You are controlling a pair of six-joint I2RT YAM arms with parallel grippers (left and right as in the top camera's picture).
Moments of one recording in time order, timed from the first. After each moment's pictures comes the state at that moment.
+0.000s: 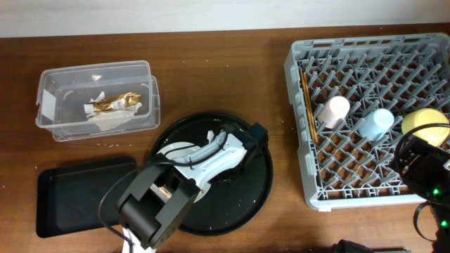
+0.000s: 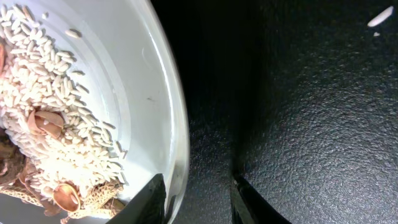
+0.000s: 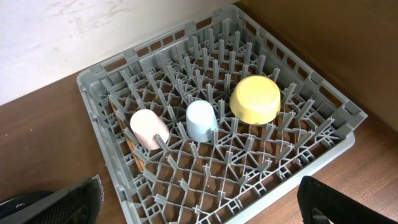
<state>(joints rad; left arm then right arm) -0.80 2.03 1.35 -1.09 -0.22 -1.04 -0.37 0.84 1.50 -1.27 0.06 0.16</state>
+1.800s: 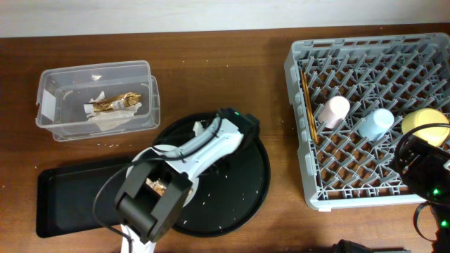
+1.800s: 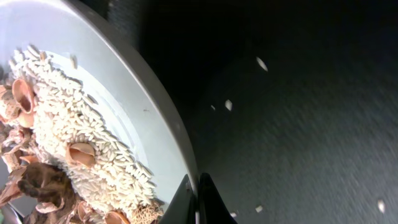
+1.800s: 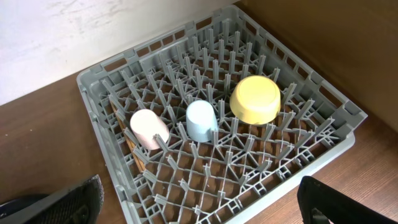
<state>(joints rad) -0.73 2.04 1.49 -1.43 -0.33 -1.04 -0.37 0.84 1.50 -1.27 0.06 0.16</state>
